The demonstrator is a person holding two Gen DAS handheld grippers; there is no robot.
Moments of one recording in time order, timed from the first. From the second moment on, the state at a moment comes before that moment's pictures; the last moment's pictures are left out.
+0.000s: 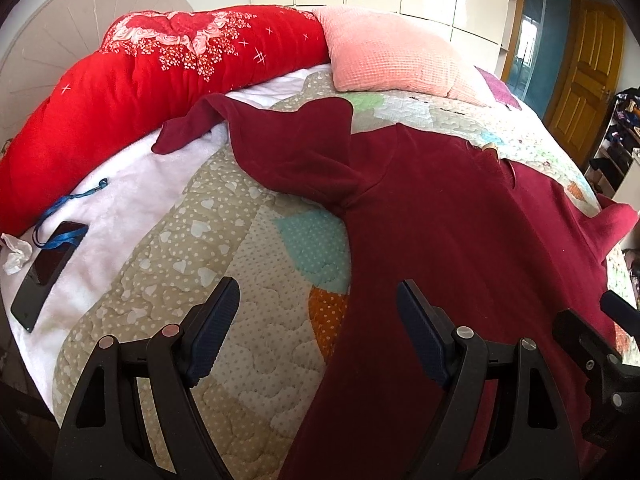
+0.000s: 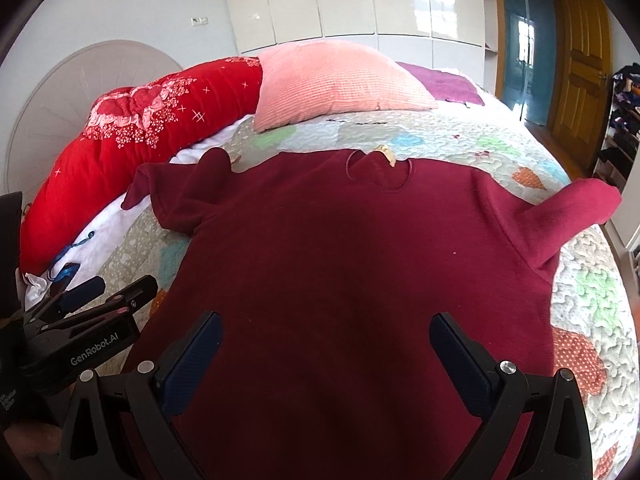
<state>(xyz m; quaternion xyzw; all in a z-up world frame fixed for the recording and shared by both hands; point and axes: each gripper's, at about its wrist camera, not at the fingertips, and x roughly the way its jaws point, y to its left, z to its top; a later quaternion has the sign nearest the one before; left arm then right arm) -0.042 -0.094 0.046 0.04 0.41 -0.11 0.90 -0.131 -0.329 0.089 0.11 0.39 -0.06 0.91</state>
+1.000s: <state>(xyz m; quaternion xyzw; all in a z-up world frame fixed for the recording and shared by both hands) 0.192 0.077 0.015 -0.42 0.40 0.02 0.82 -0.090 -0.325 0.044 0.12 0.43 -0.01 0.89</state>
